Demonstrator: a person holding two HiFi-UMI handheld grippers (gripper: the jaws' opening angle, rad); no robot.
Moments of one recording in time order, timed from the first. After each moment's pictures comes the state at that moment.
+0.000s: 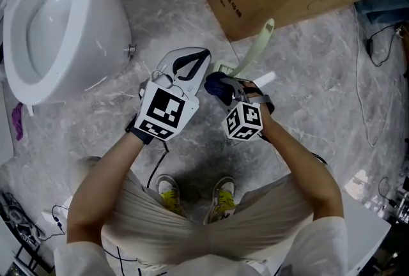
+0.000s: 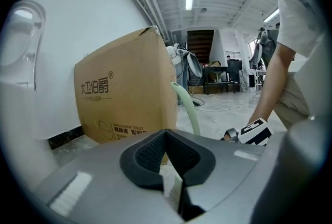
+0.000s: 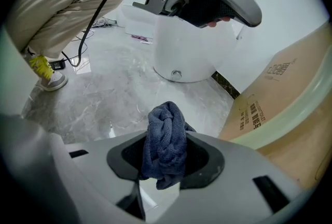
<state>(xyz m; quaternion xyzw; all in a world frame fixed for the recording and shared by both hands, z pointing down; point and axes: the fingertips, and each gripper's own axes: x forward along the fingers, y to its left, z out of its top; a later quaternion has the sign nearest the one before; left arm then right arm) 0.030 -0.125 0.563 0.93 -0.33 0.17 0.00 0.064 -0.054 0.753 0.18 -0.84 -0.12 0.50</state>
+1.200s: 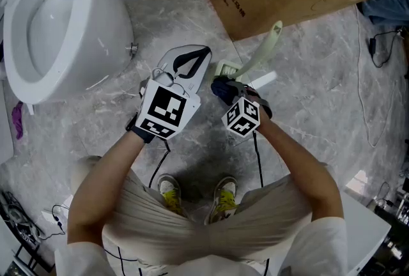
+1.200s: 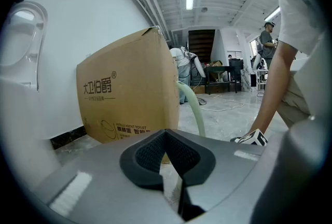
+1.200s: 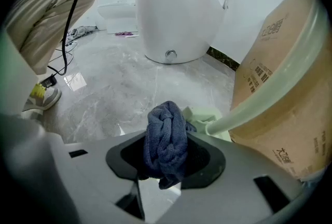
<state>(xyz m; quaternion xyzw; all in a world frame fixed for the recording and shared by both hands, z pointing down) 0.023 -0.129 0.566 0.93 -0.34 0.17 0.00 0.081 -0.044 0.806 0.21 -0.82 0.01 0.53</state>
